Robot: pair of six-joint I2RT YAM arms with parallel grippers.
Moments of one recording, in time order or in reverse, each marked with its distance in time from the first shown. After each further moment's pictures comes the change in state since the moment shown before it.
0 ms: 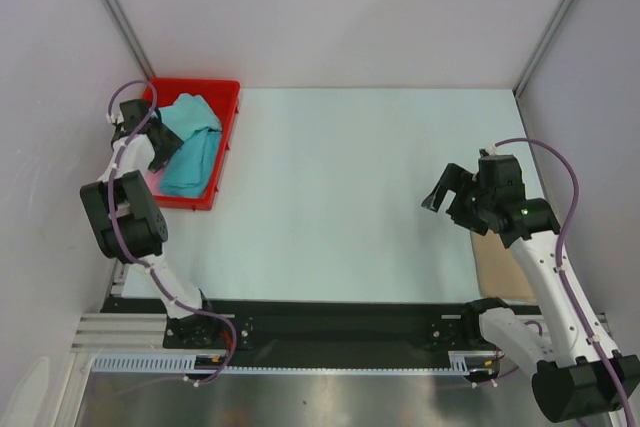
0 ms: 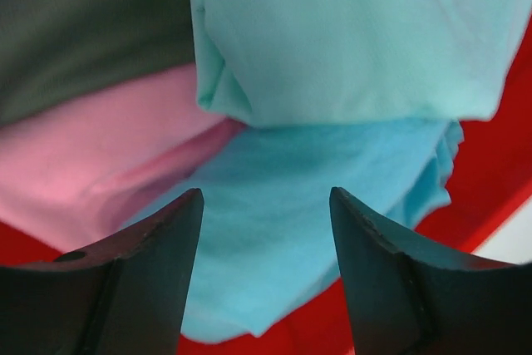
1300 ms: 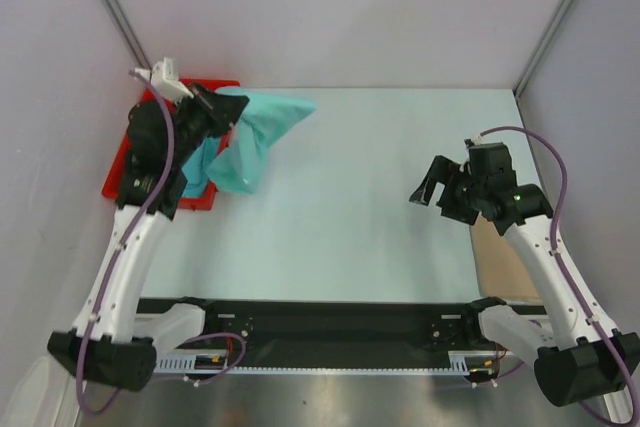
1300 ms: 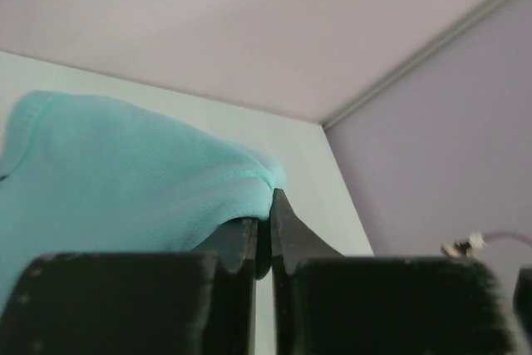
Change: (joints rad) left arm -0.472 -0.692 -0.118 0.271 0.332 -0.137; right arm 0.044 0.098 0.072 0.019 -0.074 -0.014
